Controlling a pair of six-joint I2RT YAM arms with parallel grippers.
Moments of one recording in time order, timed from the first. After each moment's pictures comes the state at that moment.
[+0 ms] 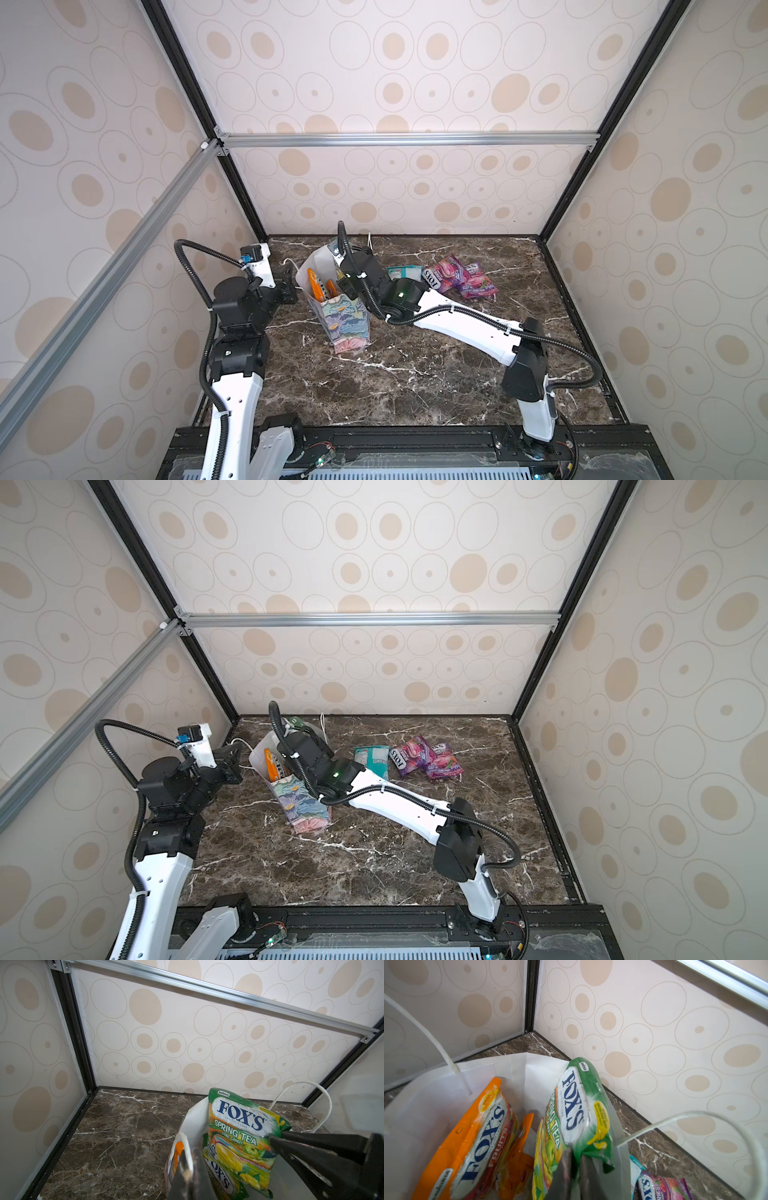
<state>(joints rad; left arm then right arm) 0.15 0.81 0.88 -0.23 0.32 -0.17 1.08 1.99 1.97 -0.39 0.58 -0.09</state>
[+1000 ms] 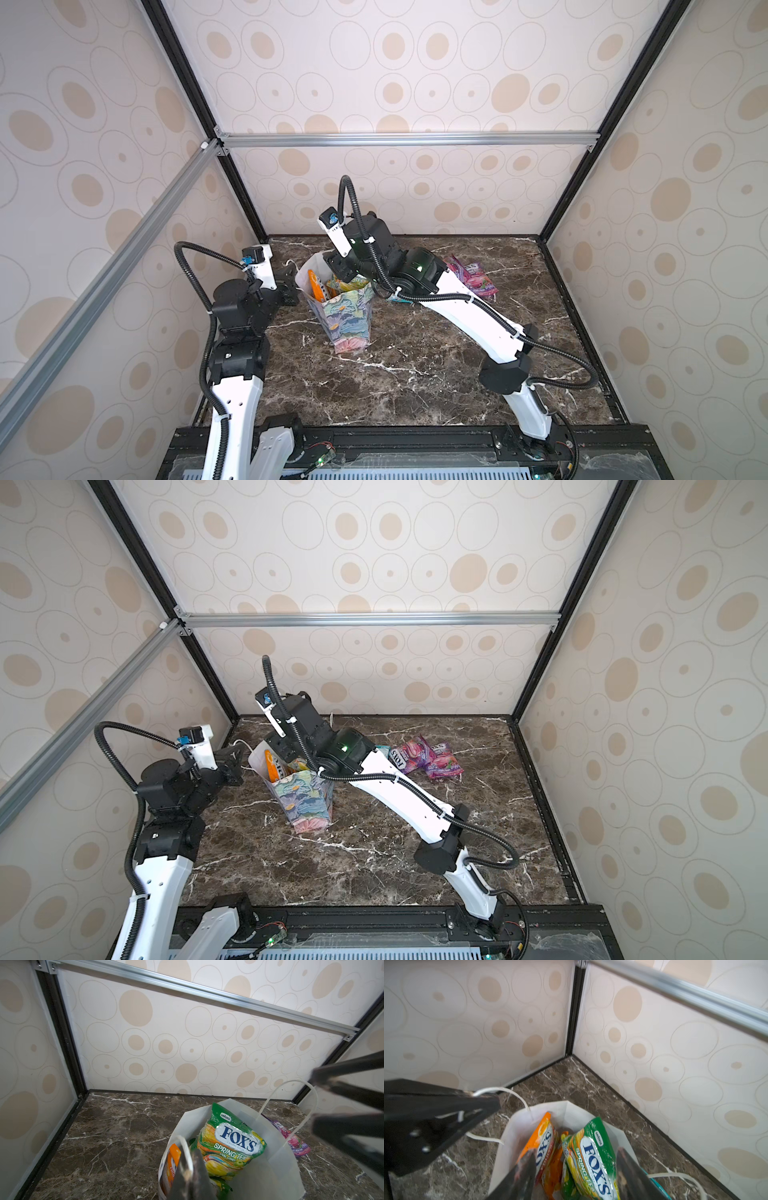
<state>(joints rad) 0.15 0.79 0.87 -0.21 0.39 -0.17 1.05 2.20 2.64 -0.91 0.28 -0.04</state>
